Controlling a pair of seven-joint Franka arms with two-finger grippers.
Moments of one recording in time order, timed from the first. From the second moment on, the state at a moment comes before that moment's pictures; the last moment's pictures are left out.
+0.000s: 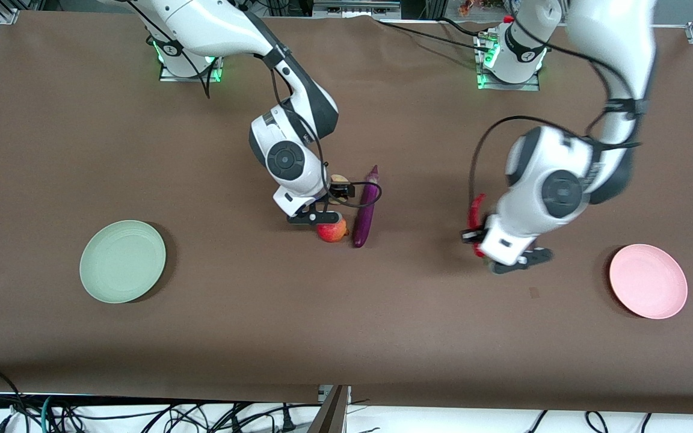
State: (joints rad) left arm -0.19 0.47 -0.06 -1.61 -0.04 1.99 -0.44; right arm 0.69 0.69 0.01 -1.57 0.28 2.21 0.54
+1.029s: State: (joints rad) left arm 0.30 0.66 -0.05 -1.52 0.20 2.29 0.60; right arm 0.73 0.74 0.01 -1.57 0.28 2.23 0.54
